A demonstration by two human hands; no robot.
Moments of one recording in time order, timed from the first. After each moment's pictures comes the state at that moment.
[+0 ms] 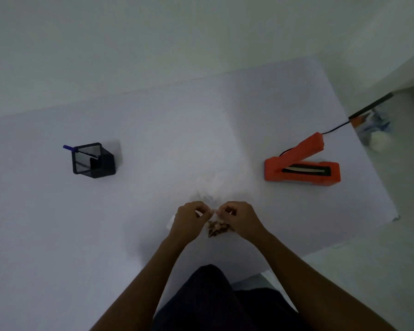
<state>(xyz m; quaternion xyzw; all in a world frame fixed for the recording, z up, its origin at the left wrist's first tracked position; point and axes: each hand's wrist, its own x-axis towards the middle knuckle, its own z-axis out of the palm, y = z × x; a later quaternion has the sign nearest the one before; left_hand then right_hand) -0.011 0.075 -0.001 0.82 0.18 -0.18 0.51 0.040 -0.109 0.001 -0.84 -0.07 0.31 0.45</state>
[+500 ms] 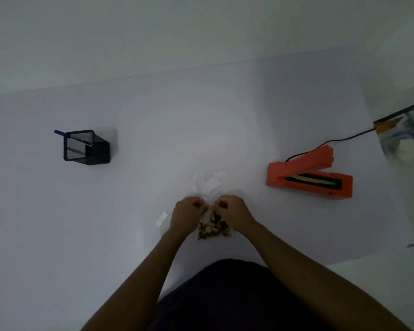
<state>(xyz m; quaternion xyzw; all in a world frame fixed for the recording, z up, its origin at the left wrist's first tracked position) 0.015 0.051 -0.038 0.83 0.27 -0.19 0.44 0.085 -0.110 -0.045 -0.84 -0.09 0.38 0.37</state>
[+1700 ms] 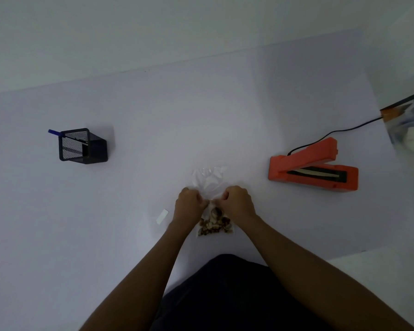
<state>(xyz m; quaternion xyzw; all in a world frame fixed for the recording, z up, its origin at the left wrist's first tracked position) 0.031 0.047 -0.051 0.86 0.29 -0.23 0.34 0.091 -0.100 -0.047 -0.90 0.01 0.35 0.26</state>
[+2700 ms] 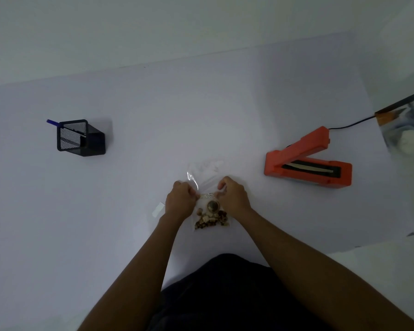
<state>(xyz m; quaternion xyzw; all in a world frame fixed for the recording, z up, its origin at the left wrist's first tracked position) 0.022 0.054 -0.048 0.86 0.31 -0.22 0.34 0.085 -0.107 -0.054 -0.89 0.00 0.33 0.31</state>
